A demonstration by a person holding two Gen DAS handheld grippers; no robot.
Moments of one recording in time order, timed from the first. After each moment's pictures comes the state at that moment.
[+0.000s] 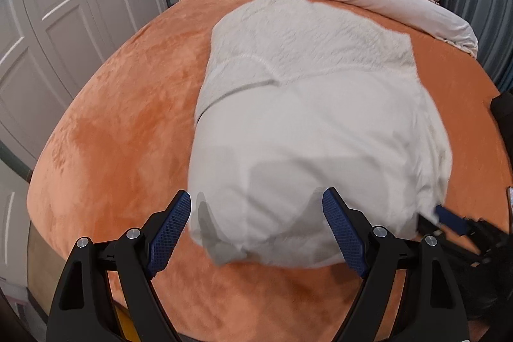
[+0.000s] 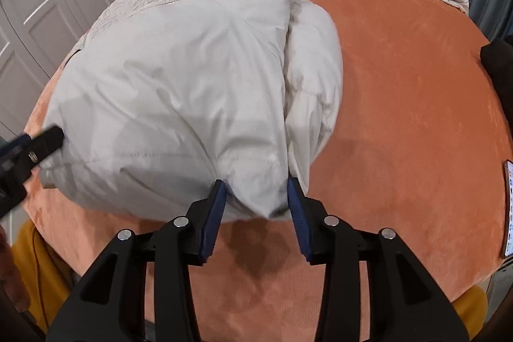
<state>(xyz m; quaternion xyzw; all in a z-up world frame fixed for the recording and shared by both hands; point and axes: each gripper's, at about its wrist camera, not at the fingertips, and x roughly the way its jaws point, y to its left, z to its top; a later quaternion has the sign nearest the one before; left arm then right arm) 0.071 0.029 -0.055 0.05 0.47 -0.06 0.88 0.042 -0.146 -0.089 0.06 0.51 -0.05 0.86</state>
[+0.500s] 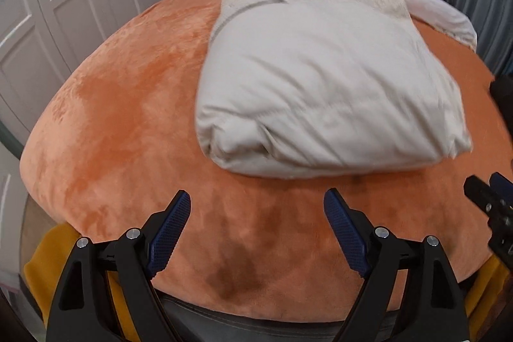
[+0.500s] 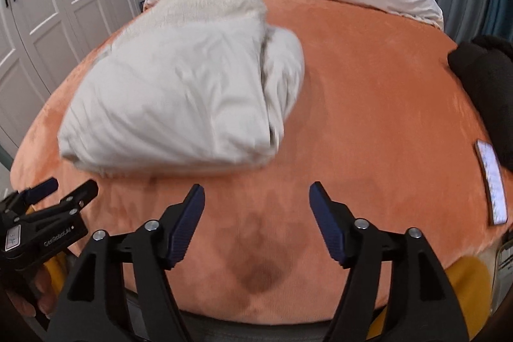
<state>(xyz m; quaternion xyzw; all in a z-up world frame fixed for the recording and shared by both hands) 0.011 0.042 -0.105 0.05 0.47 -0.05 0.88 -0.025 -0.142 -0.085 0.05 0.43 -0.09 0.90</state>
